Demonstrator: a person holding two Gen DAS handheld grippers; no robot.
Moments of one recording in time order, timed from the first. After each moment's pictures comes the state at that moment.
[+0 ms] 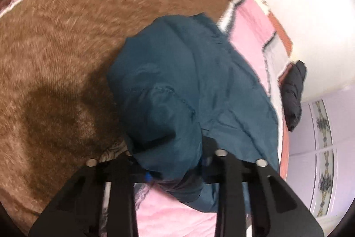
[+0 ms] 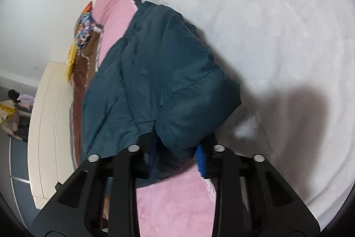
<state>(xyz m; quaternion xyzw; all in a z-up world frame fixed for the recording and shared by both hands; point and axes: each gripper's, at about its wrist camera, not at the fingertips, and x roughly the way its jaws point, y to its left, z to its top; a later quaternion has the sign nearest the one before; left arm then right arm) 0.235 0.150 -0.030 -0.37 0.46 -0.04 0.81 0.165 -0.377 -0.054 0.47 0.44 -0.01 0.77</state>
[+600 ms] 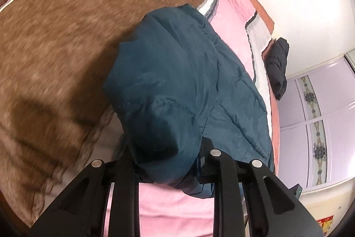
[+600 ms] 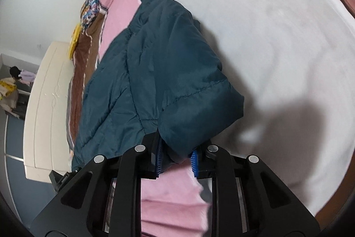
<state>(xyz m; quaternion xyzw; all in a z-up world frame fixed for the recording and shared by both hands) 0.092 0.170 -0.037 -0.36 0.48 -0.09 0.80 0.025 -0.368 -0.047 0.43 0.47 0.01 0.77</state>
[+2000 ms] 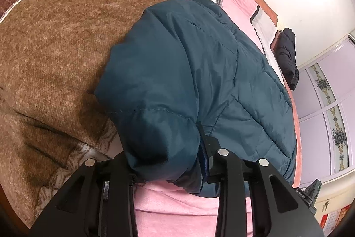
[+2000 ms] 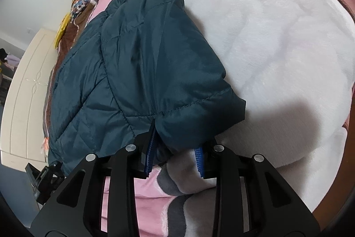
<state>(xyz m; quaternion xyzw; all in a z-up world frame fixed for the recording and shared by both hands) 0.055 0.159 -0.073 -0.30 0.46 -0.07 0.83 -0.001 -0.347 -0.083 0.37 0.48 -0.03 0.79</state>
